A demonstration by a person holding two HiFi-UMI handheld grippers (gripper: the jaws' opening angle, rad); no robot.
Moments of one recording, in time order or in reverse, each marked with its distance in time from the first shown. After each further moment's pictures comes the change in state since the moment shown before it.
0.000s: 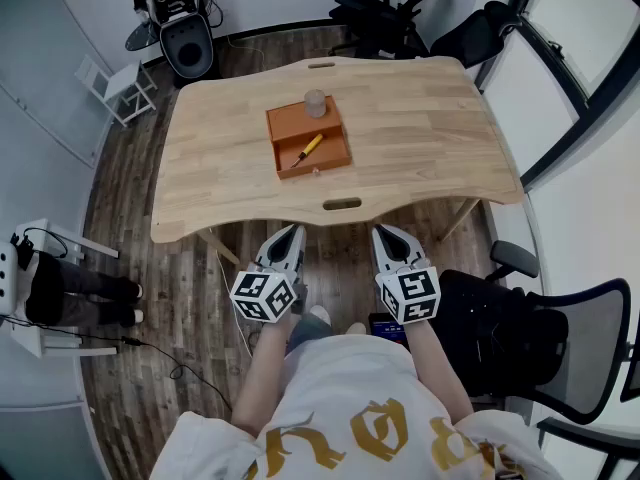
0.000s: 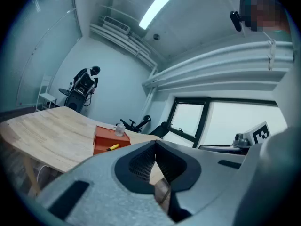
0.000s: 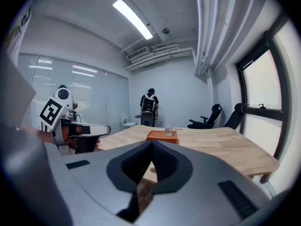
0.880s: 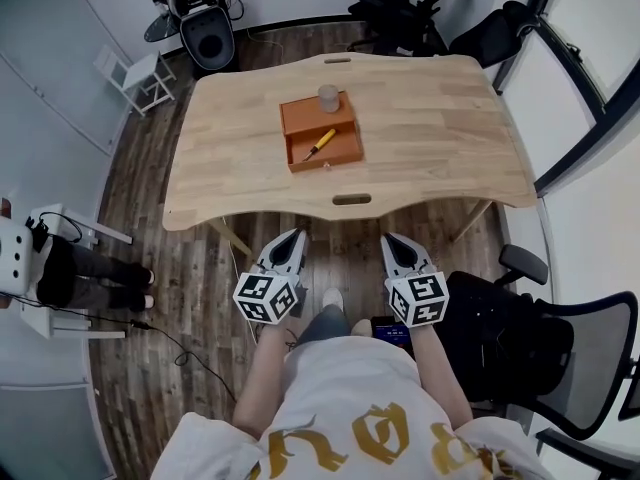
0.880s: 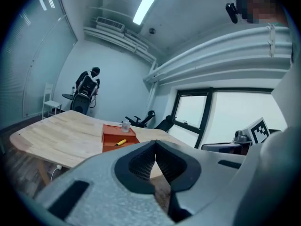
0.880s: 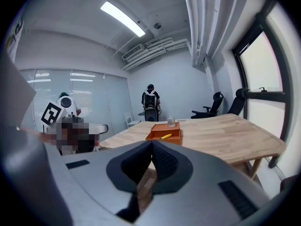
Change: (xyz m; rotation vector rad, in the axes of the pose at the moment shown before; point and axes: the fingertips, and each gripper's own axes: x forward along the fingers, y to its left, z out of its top) left arm -0.018 -0.004 -0.018 0.066 0.070 0.067; right arm -0.014 -0.007 -0.033 0.107 0.052 0.061
